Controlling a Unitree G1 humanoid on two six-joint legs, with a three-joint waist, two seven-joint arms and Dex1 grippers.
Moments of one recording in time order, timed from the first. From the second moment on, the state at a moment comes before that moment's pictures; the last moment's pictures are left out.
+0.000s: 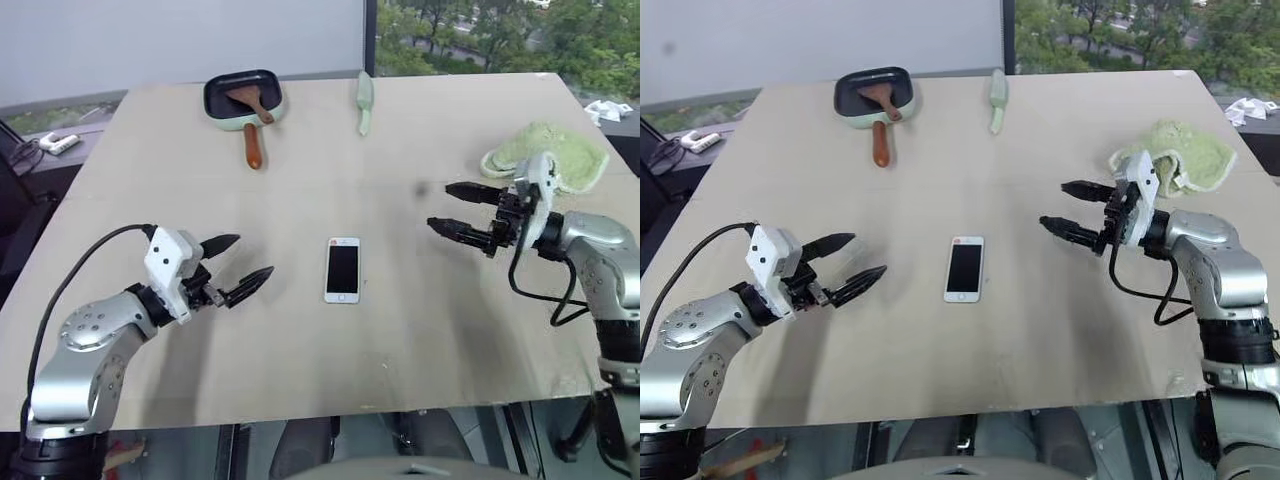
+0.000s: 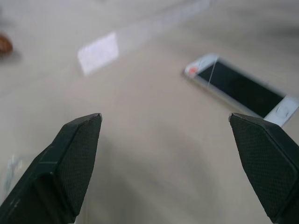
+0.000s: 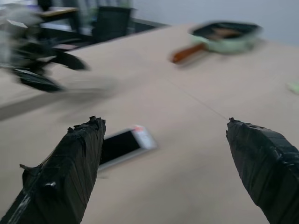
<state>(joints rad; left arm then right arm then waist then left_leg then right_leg) 0.08 0.72 0.30 -0.28 -0.49 0.36 -0.82 -0.41 -0.62 -0.11 -0.21 0.58 0.54 1.06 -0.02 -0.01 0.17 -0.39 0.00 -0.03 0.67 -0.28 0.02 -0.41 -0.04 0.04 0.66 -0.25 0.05</state>
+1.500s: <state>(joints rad) 0.09 0.74 0.35 -0.03 -0.38 0.34 -0.80 -0.29 -0.71 -0.09 -0.44 0.76 0.46 1.19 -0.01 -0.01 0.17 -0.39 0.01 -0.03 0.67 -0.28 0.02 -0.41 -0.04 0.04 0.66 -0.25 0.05</state>
